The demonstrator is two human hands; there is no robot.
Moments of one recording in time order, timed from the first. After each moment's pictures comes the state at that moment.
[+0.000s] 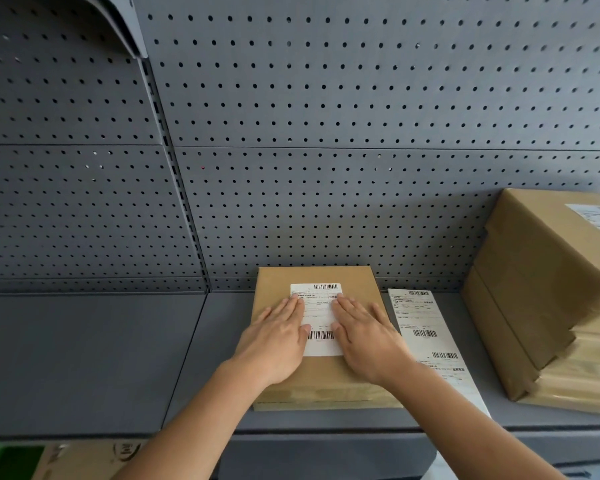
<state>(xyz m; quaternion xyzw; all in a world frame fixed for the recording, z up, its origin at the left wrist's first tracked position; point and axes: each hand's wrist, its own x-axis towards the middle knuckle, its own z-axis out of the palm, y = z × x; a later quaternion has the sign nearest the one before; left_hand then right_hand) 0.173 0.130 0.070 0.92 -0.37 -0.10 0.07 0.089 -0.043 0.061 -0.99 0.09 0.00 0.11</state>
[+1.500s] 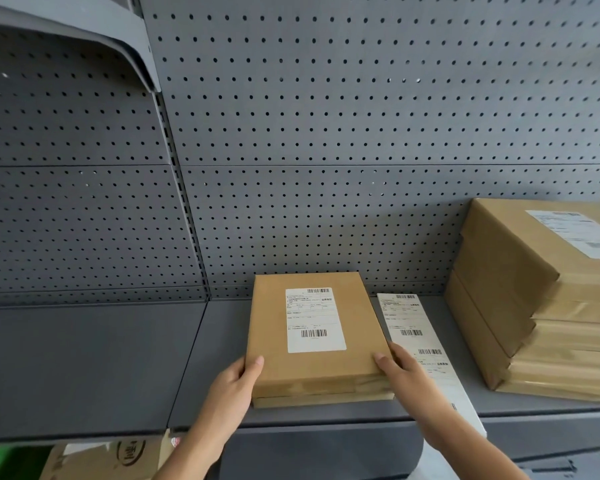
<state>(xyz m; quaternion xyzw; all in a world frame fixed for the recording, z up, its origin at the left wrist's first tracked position) 0.108 0.206 0.058 0.82 -0.06 -0.21 0.53 -0.007 -0.044 0.064 -0.74 0.32 -0.06 0.58</state>
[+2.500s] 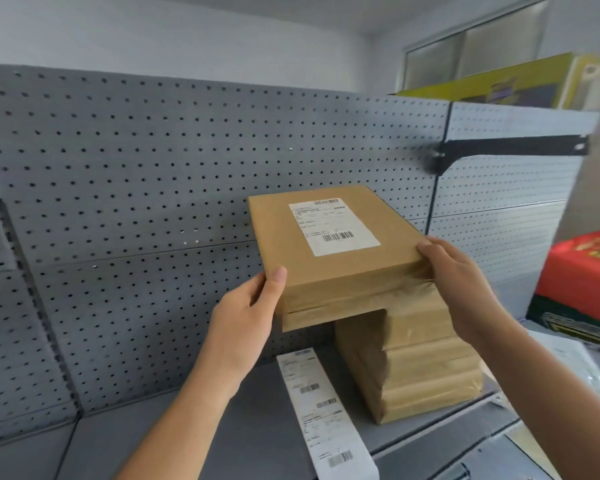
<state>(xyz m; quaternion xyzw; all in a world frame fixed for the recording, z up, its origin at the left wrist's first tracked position) 0.060 0.042 0.262 0.70 -0.37 -0.11 0.60 -0.109 -0.181 0.292 -0.67 0.32 -0.43 0.51</state>
